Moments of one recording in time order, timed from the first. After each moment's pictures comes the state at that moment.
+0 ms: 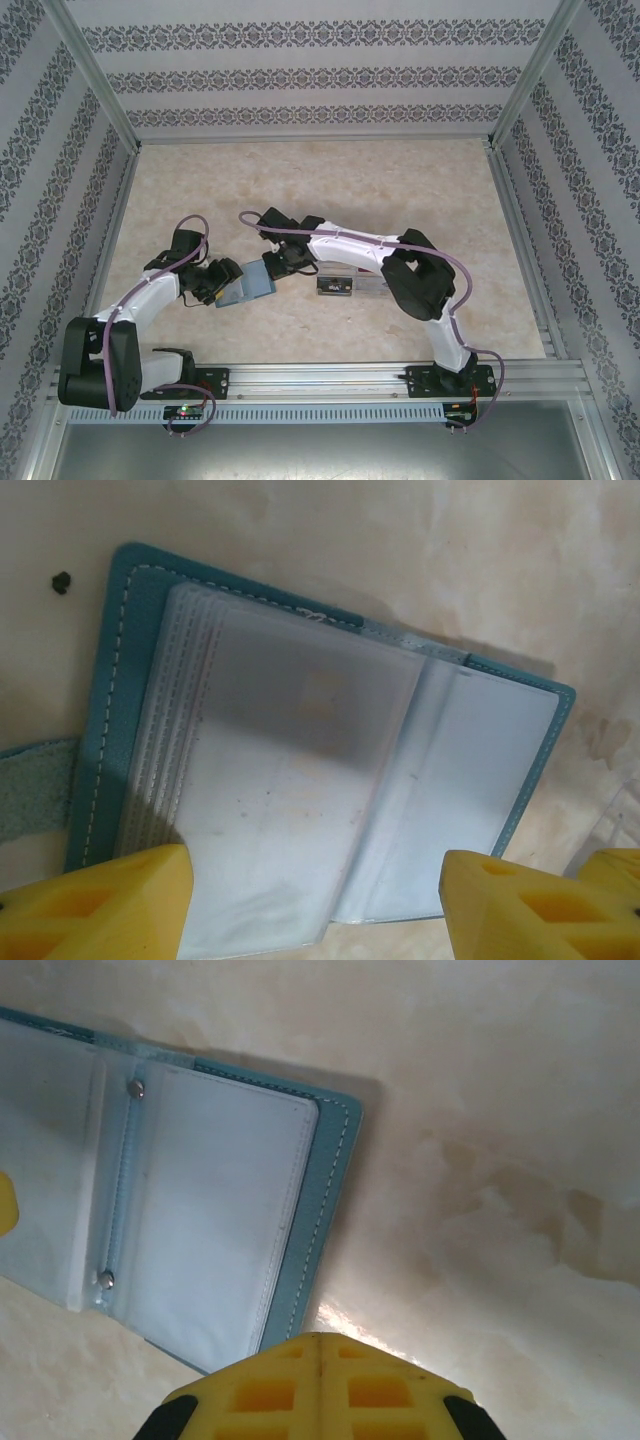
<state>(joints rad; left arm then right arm) -0.04 1.23 0.56 -0.51 0.37 -0.75 0.93 2.10 1.59 -0.67 -0.14 0.50</state>
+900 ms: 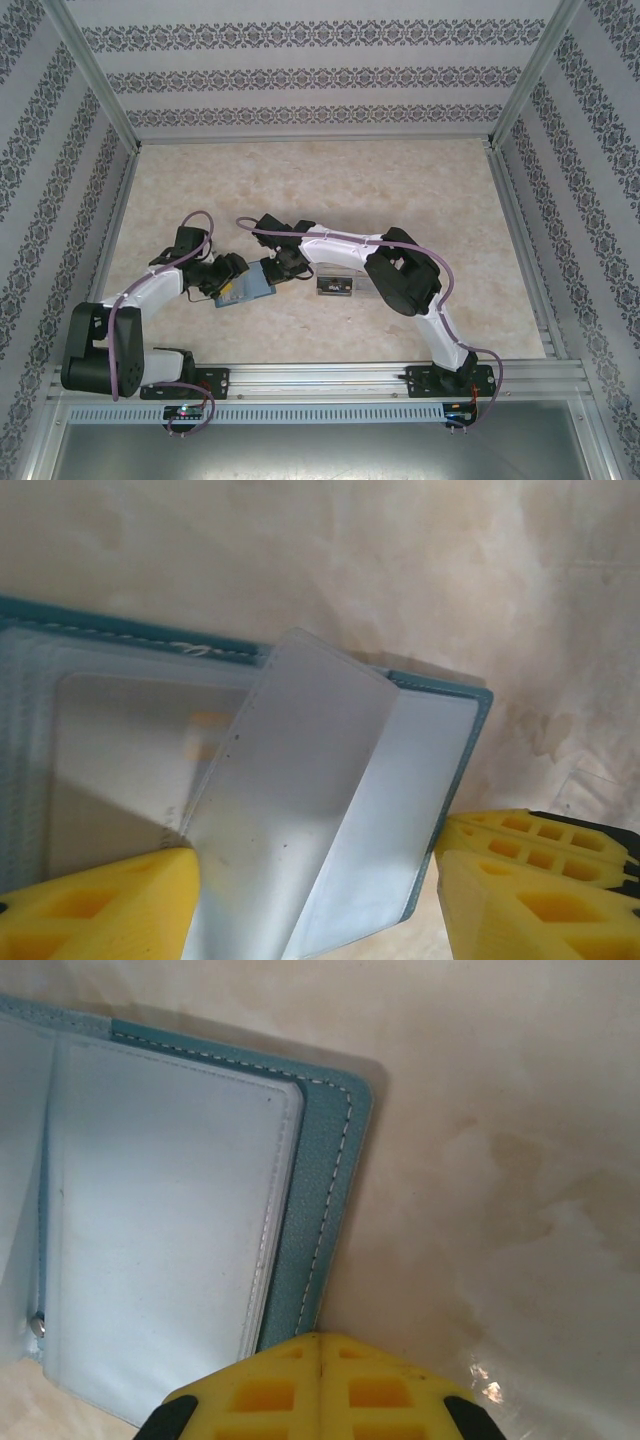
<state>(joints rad) -0.05 1.31 0.56 -0.38 0.45 -0.76 0.93 2.19 1.63 -0.67 -0.17 0.54</state>
